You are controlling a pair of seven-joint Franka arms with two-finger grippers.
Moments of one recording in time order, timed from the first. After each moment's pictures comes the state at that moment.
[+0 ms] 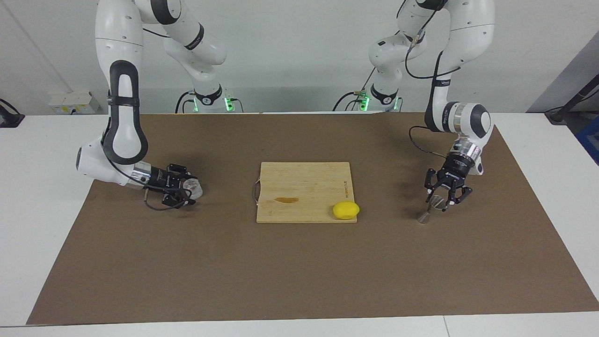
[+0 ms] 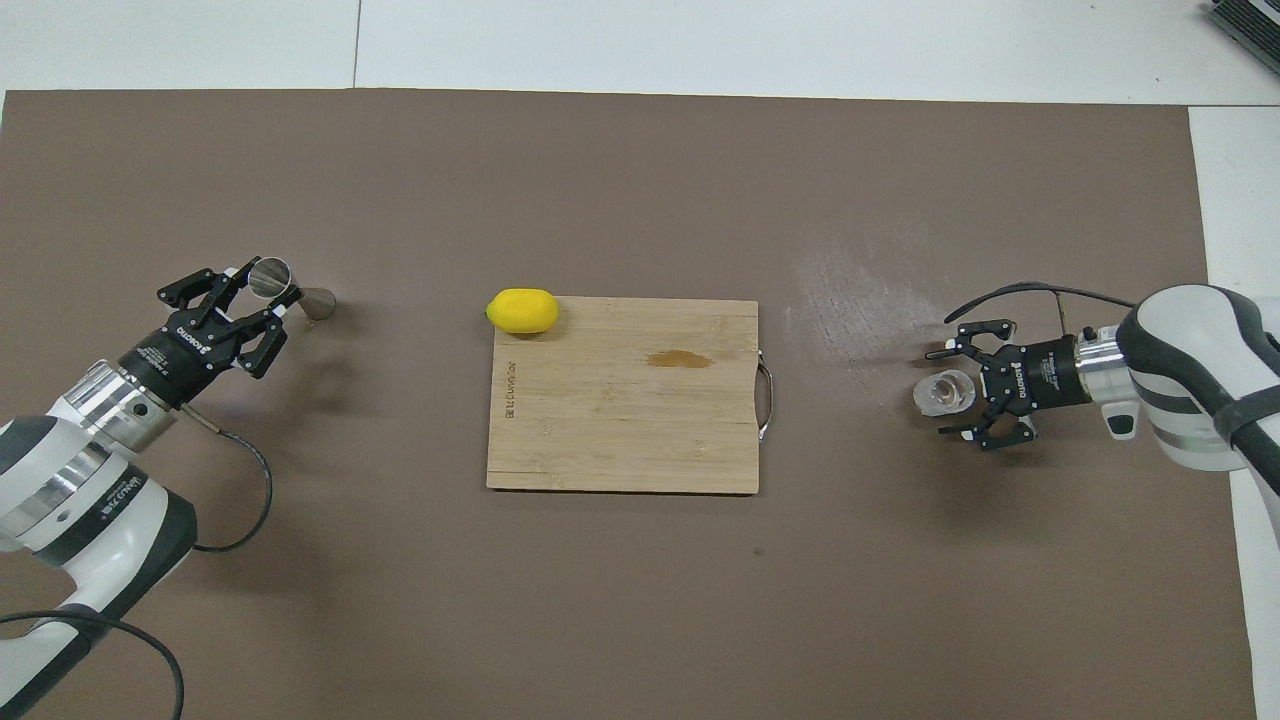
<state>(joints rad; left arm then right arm) 0.35 0.20 -0.18 -2.28 -1.95 2.22 -0.60 -0.30 0.37 0.06 -2.05 0.78 1.95 0.77</state>
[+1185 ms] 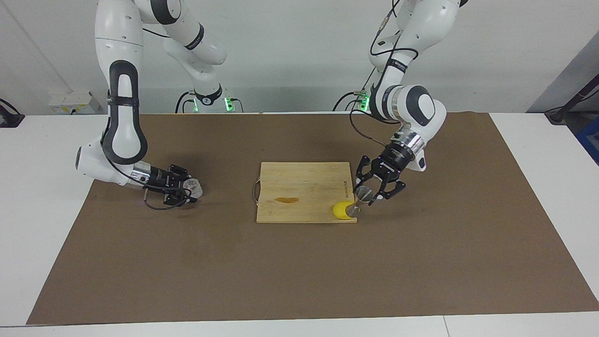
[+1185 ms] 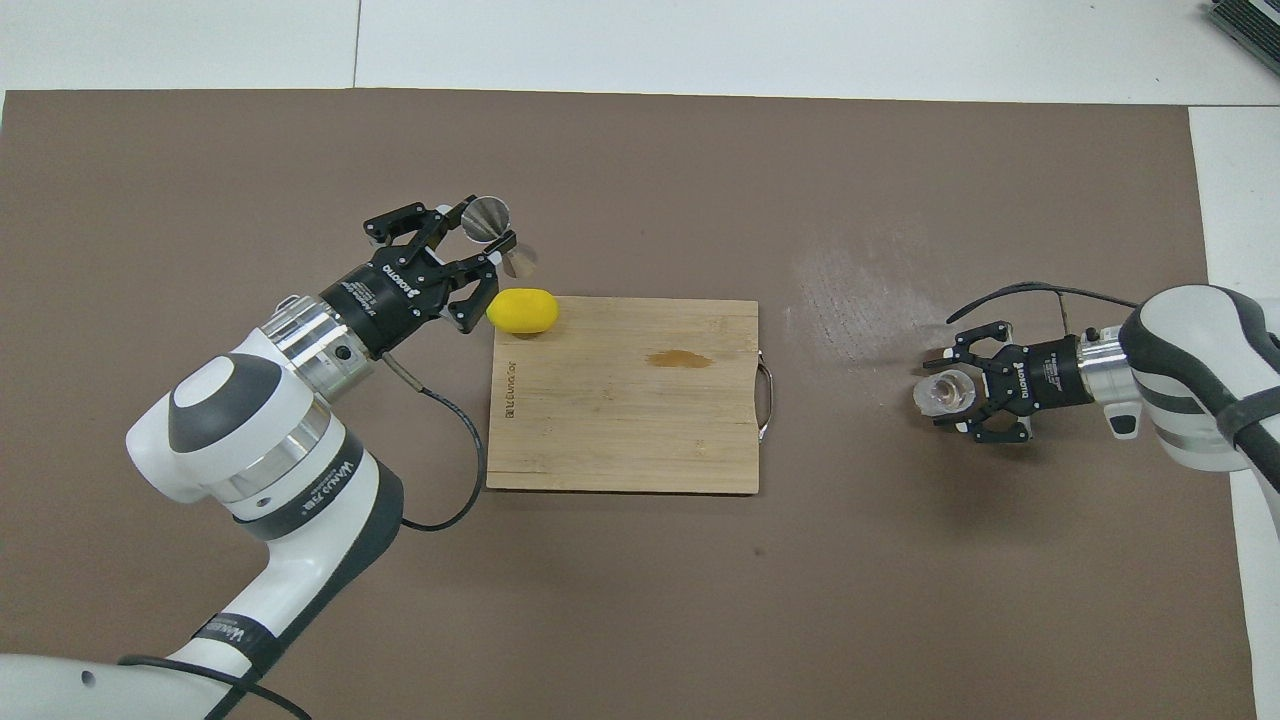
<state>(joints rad) 0.33 0.16 -0.74 -2.06 -2.14 2.63 -0.77 -0.30 0.37 0.06 -2.05 0.78 1.95 0.75</state>
